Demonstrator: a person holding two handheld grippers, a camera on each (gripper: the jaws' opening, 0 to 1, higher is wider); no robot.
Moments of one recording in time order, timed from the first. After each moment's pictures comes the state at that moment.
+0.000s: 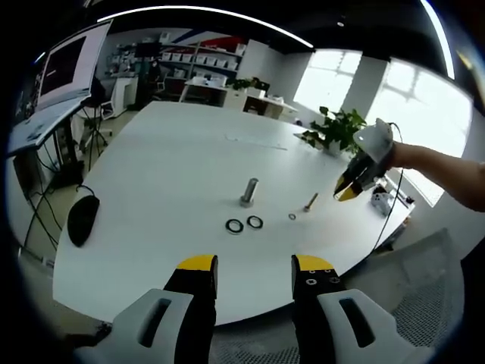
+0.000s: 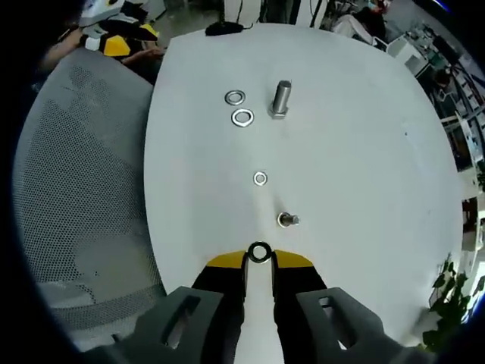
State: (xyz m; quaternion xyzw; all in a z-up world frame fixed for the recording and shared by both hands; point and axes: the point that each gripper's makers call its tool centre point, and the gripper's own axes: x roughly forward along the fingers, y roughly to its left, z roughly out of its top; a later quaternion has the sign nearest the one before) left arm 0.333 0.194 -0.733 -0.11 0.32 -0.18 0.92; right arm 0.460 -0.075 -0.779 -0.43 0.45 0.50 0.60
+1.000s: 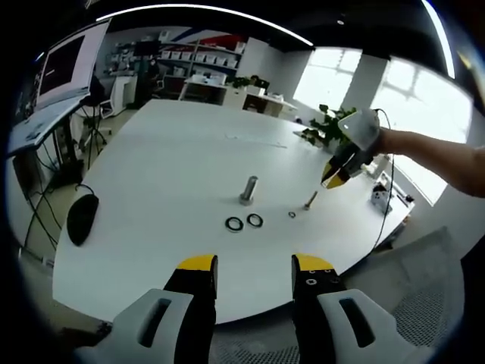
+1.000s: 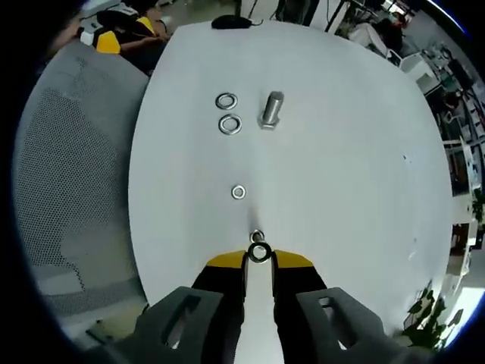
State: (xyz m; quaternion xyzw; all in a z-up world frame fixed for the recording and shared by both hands) left arm 0.333 0.194 -0.735 -0.11 0.33 -0.18 0.92; right arm 0.495 -0.053 -0.784 -0.48 0.43 0.50 0.58
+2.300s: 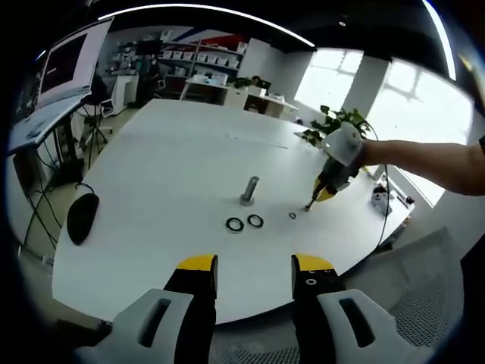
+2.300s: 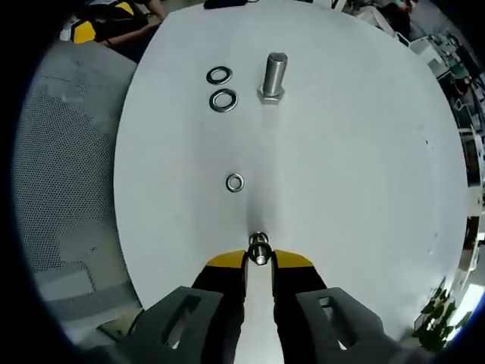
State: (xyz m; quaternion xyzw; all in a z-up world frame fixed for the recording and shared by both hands) left arm 0.333 0.194 -0.735 -0.11 0.33 -0.18 0.92; right arm 0.498 -0.056 -0.830 -0.48 0.47 0.50 0.55
